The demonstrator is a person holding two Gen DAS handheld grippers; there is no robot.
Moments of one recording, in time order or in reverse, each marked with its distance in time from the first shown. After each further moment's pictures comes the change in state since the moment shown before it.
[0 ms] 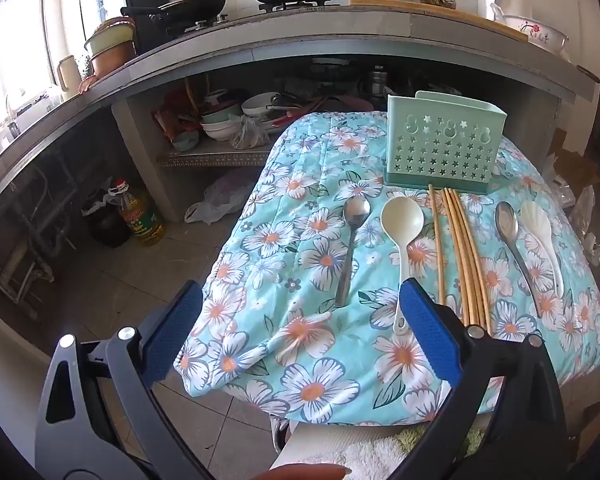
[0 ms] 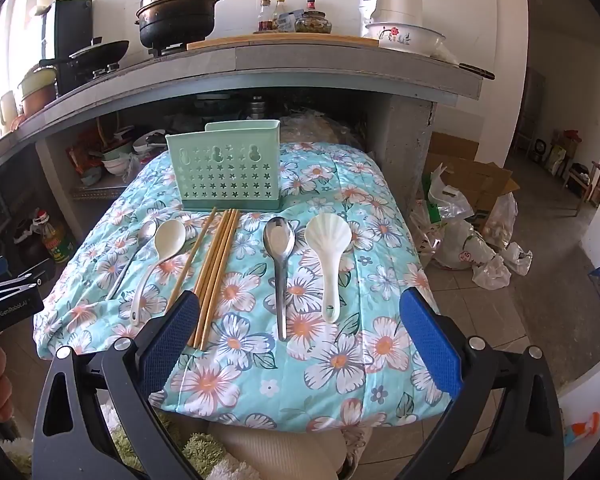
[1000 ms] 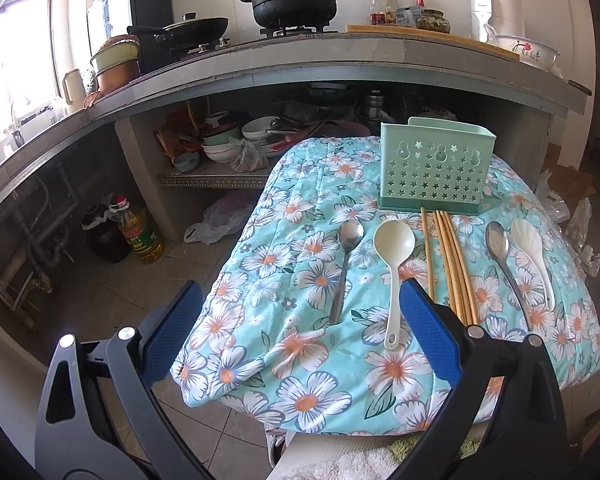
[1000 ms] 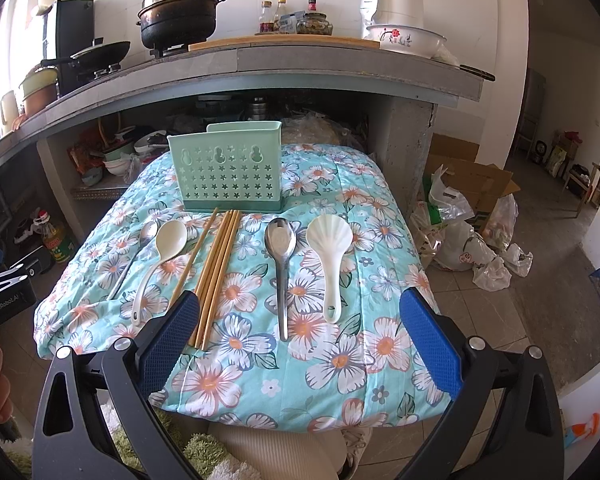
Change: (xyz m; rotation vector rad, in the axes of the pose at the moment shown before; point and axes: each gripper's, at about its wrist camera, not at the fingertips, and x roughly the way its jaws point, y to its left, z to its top) left arm -0.018 -0.003 0.001 -0.006 -0.093 -0.006; right arm 0.000 0.002 -0.001 0.000 -0.001 0.000
